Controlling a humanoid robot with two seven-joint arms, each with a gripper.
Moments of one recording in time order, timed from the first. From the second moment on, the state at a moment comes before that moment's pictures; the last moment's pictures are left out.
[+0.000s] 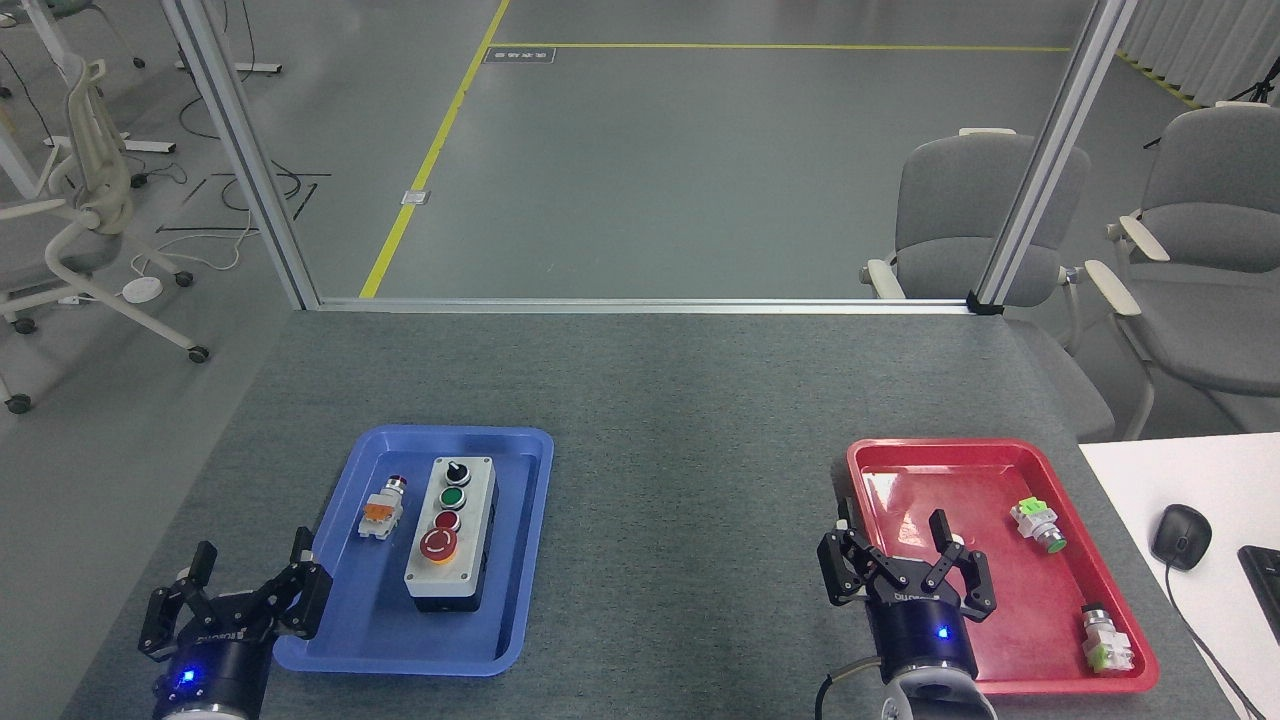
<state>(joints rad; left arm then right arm) 0.01 0.19 0.15 -1.44 -1.25 -0.06 0.19 -0.05 0.11 -0.06 -1.49 1.46 0.00 -0.04</state>
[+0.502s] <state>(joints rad) 0.08 0.15 0.14 -1.54 -1.24 -0.08 0.20 -0.05 0.11 -0.06 -1.49 1.46 0.00 -0.03</state>
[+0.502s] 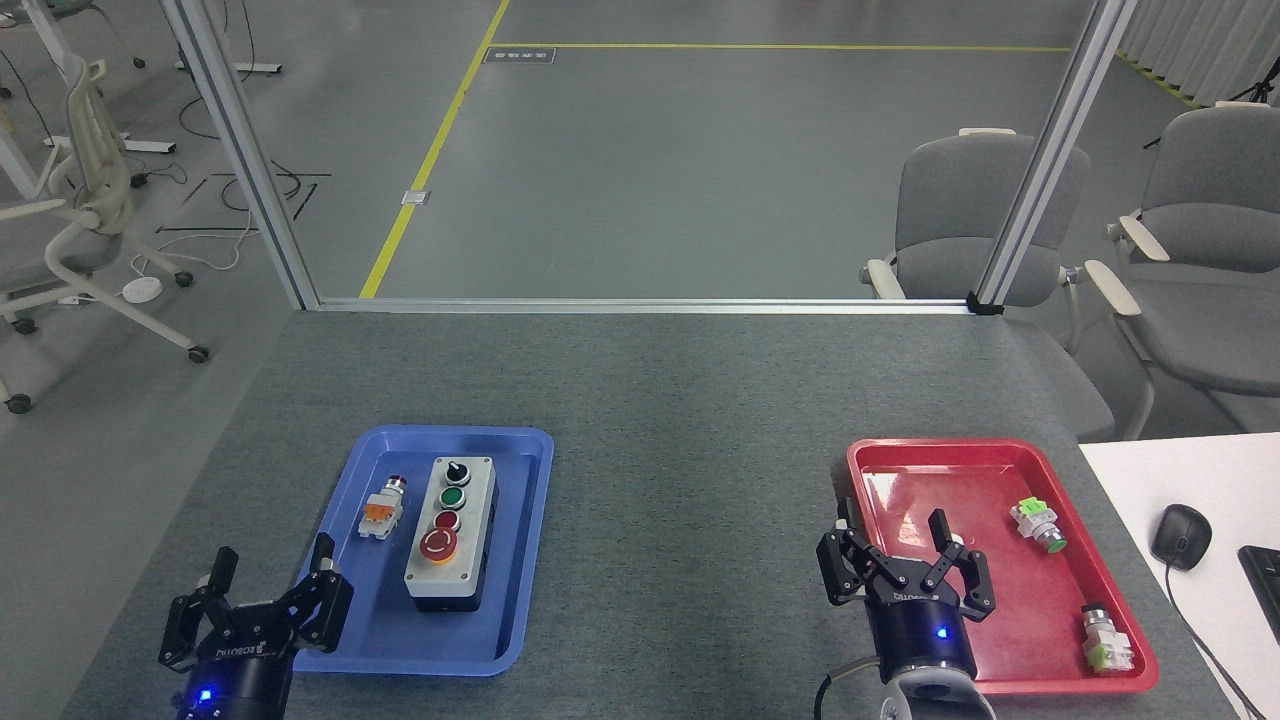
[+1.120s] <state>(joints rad) 0.07 0.02 -0.11 -1.39 -1.53 0.05 0.18 -0.05 0.11 -0.06 -1.49 1.46 0.00 -0.04</state>
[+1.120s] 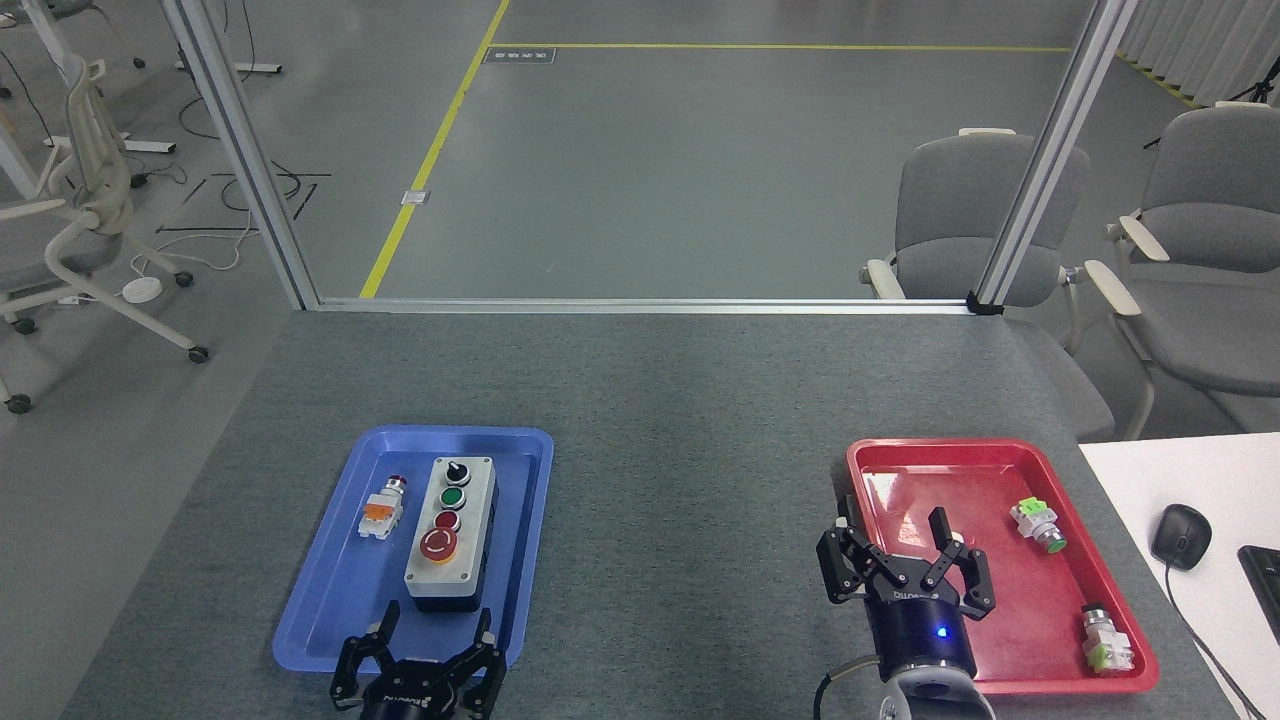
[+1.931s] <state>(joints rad) -0.09 -0.01 -0.11 -1.17 -1.52 0.12 0.12 -0.05 0.11 -0.06 -1.49 1.46 0.00 -0.04</state>
